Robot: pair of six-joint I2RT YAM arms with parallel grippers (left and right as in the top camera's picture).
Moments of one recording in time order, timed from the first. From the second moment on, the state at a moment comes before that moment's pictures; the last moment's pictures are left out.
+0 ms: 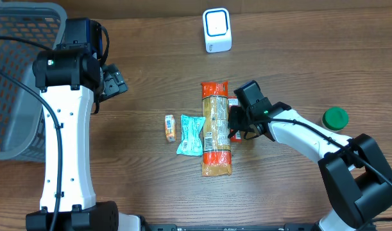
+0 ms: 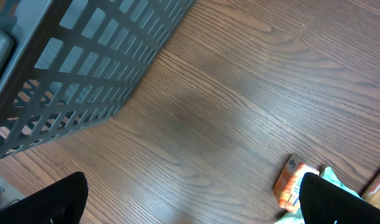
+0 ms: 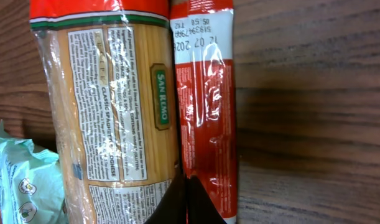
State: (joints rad) left arm 0.04 1.61 1.85 -1.50 -0.33 -0.46; right arm 0.54 1.80 1.04 -0.35 -0.12 0.68
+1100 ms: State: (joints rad) left arm 0.04 1.61 1.85 -1.50 -0.33 -0.46; right arm 0.54 1.80 0.99 -0.36 -0.15 0.75
